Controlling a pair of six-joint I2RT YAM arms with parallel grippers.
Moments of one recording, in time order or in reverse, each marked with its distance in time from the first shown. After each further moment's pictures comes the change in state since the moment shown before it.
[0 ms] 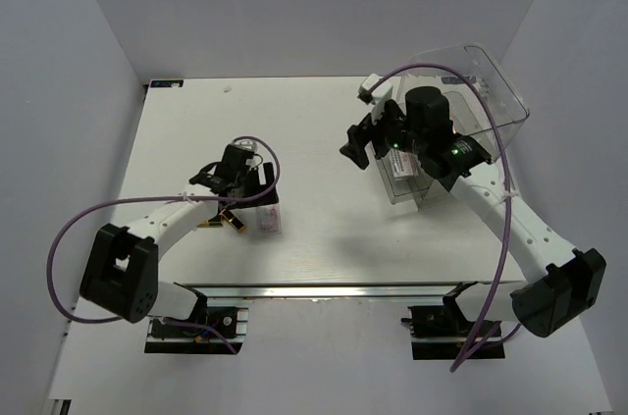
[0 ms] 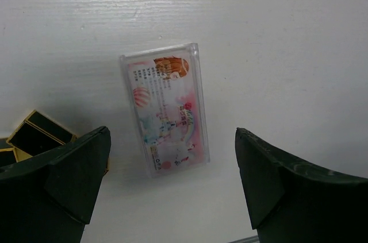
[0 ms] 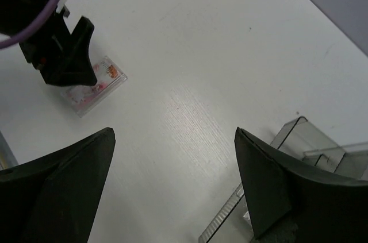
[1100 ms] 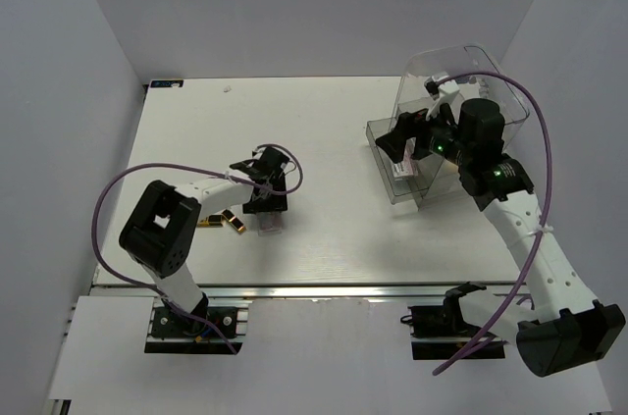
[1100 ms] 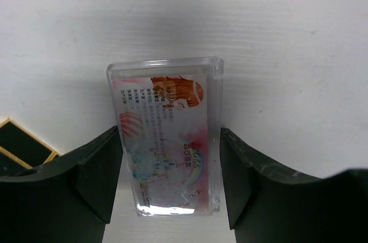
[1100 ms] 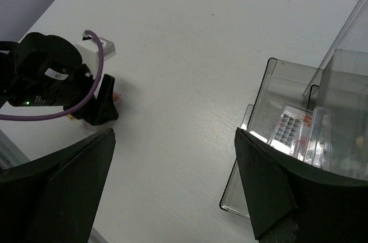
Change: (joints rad) left arm -0.158 0.335 0.153 -0.089 -0.240 -0.088; right arm -0.263 -0.213 -0.151 0.030 -0.044 0.349
